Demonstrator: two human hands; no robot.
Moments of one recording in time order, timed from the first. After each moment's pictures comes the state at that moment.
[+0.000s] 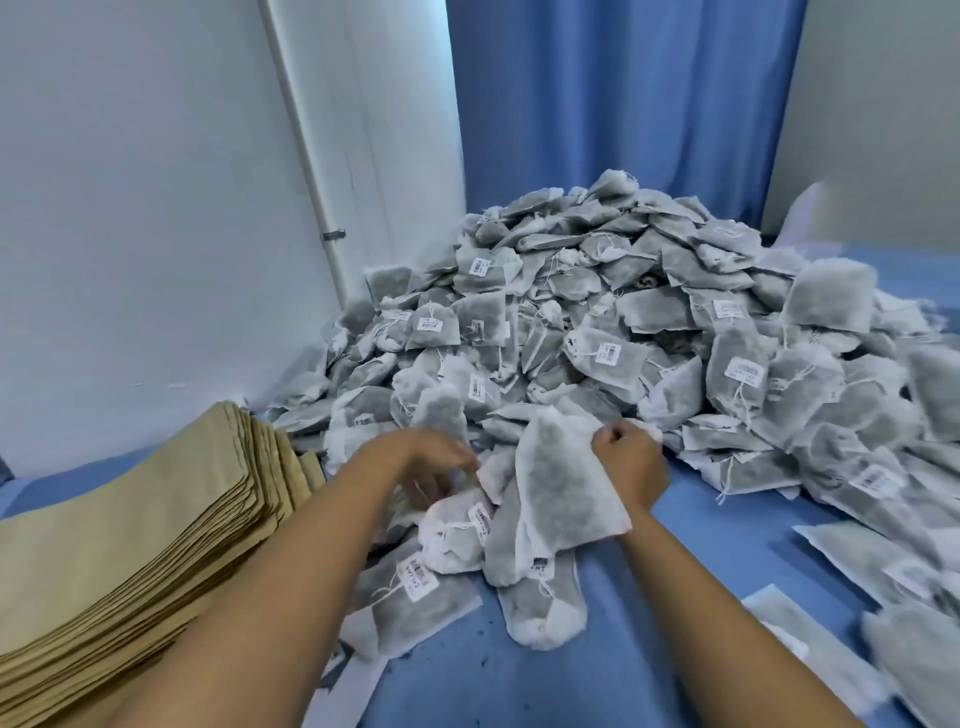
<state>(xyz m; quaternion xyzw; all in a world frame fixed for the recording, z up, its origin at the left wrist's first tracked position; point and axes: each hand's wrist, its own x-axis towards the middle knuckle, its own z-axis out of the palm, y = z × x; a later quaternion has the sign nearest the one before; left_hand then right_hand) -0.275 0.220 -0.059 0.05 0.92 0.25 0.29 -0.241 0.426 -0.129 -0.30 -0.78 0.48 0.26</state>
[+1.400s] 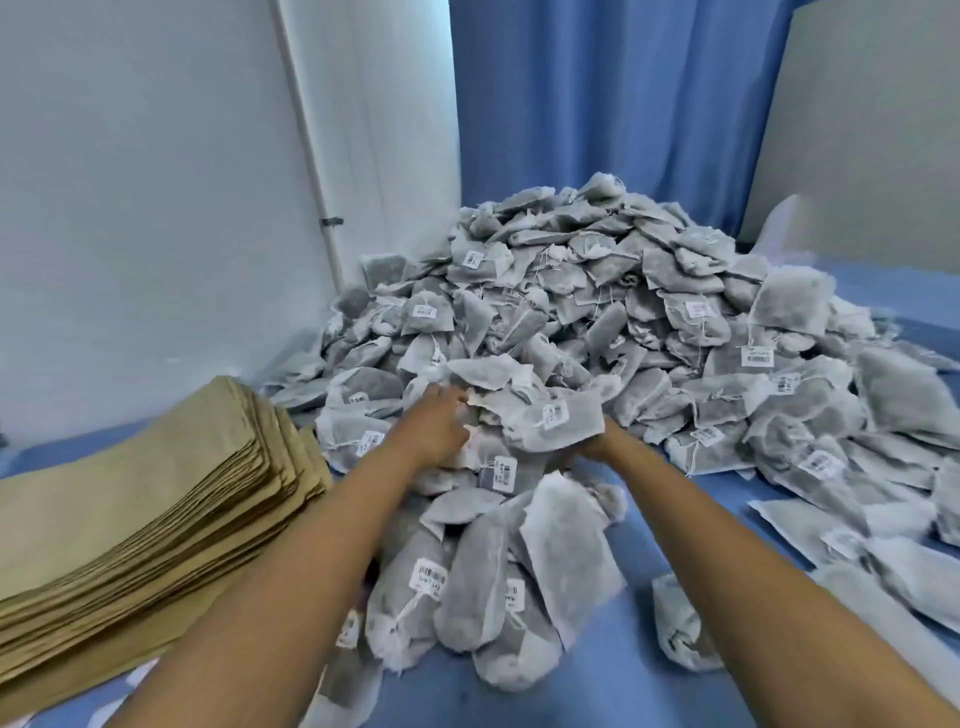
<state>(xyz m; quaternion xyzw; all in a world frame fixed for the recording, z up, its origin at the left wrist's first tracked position) -0.247 0.228 -0.067 0.20 0.95 0.21 -0.06 -0.225 0.442 -0.089 -0.02 -0.92 0.39 -0.02</state>
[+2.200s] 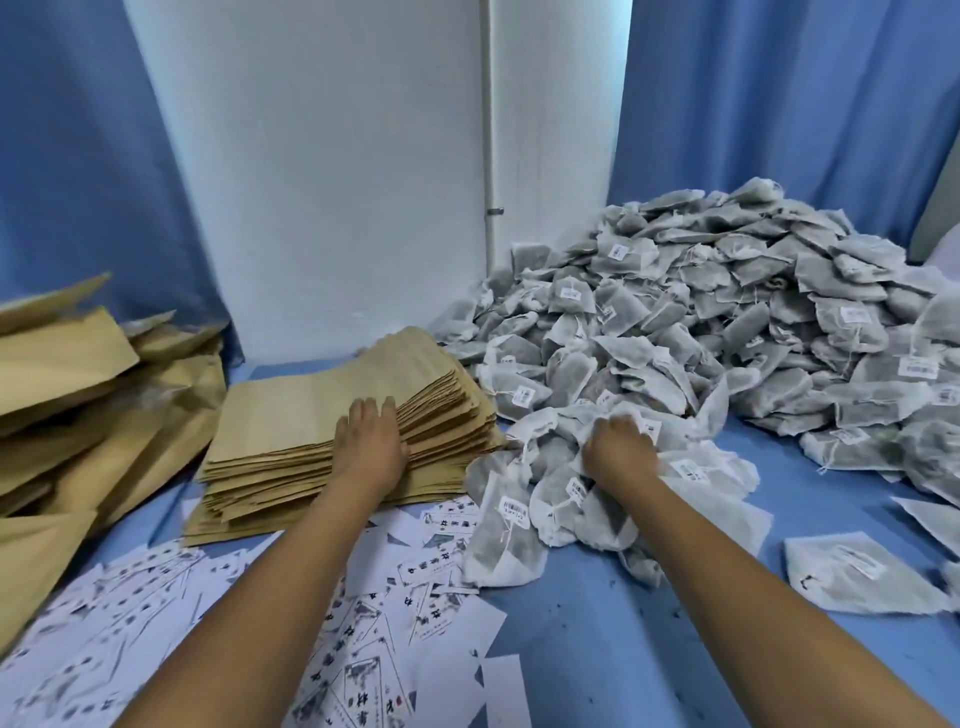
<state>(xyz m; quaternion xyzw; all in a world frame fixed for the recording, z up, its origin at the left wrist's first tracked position) -0.106 0.000 -0.095 -0.07 0.98 0.00 -0.17 -0.170 0.287 -0.134 -0.02 -0.99 0.07 0.11</state>
